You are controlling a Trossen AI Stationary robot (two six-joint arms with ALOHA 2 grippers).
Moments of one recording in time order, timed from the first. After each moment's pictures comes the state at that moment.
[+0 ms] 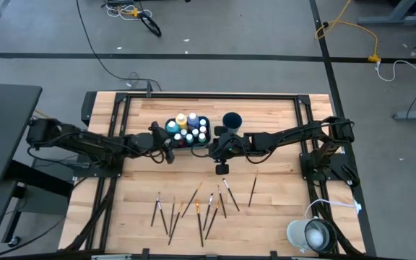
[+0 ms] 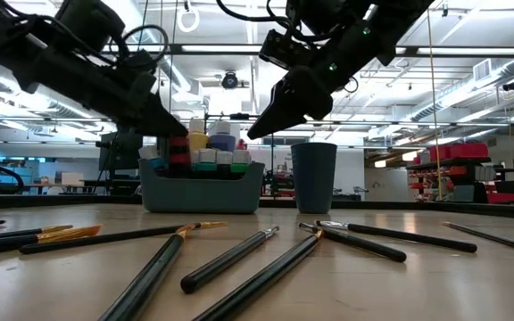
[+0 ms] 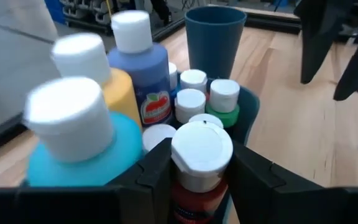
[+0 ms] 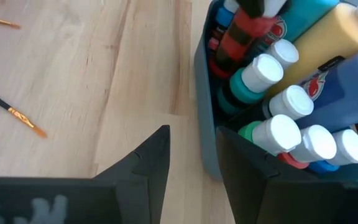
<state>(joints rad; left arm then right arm) 0.05 1.15 0.28 0.51 -0.46 -0.17 -0.01 1.74 1.06 0.02 0.16 -0.27</state>
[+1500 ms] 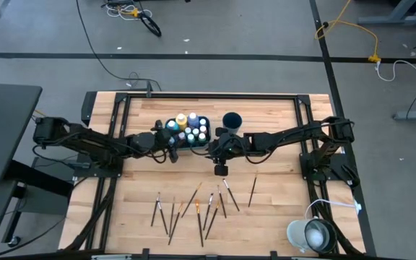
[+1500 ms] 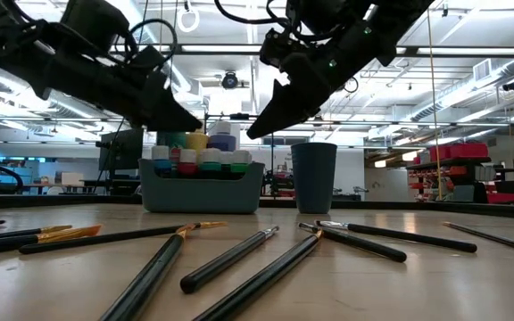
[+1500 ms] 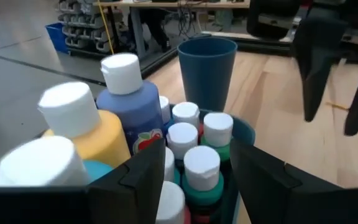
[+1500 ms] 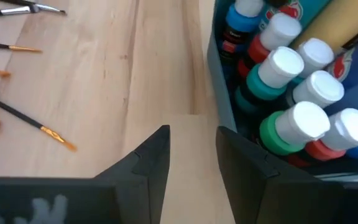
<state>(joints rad) 0.05 1.24 0.28 0.71 -0.45 -0.08 -0.01 1.74 1.06 0.01 0.11 -0.11</state>
